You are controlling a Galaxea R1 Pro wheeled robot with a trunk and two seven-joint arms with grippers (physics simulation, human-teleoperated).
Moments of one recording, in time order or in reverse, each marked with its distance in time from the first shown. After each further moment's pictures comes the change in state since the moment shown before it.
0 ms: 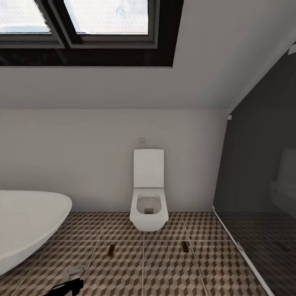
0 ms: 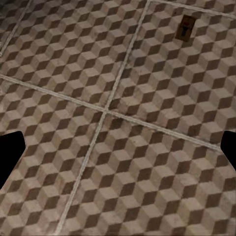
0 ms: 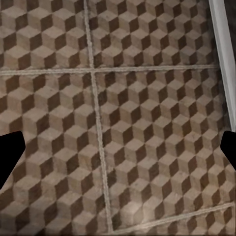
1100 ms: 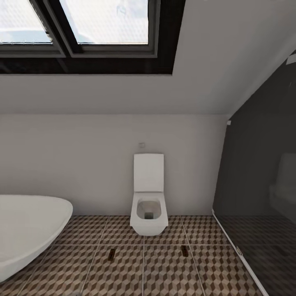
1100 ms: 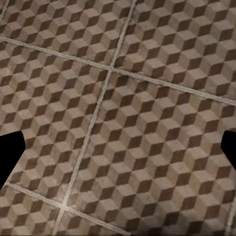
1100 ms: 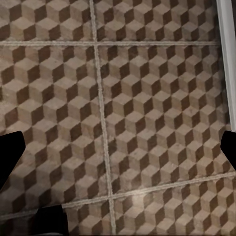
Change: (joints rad) left arm 0.127 -0.020 -0.001 0.000 -0.002 -0.001 -0.003; right arm 0.087 0.011 -0.003 0.000 -0.003 -0.015 0.006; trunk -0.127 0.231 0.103
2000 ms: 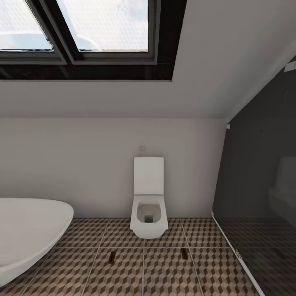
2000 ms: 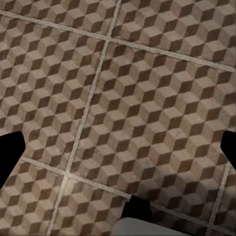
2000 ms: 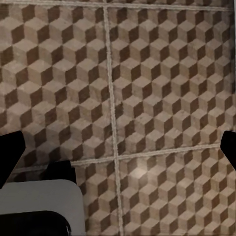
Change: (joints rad) left arm 0.079 -0.029 0.000 0.000 -0.003 0.000 -0.001; right arm 0.092 0.024 -0.001 0.000 -0.002 0.000 0.006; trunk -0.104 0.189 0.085
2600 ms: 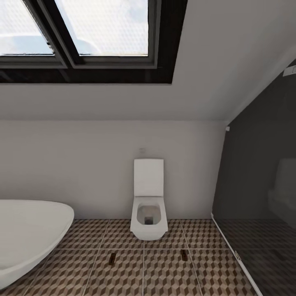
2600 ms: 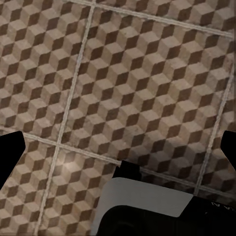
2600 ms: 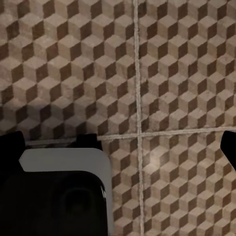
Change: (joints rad) left arm 0.074 -0.051 -0.001 0.000 -0.005 -0.003 0.000; right arm 0.054 0.067 -0.001 0.000 -0.001 0.001 0.001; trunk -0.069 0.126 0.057
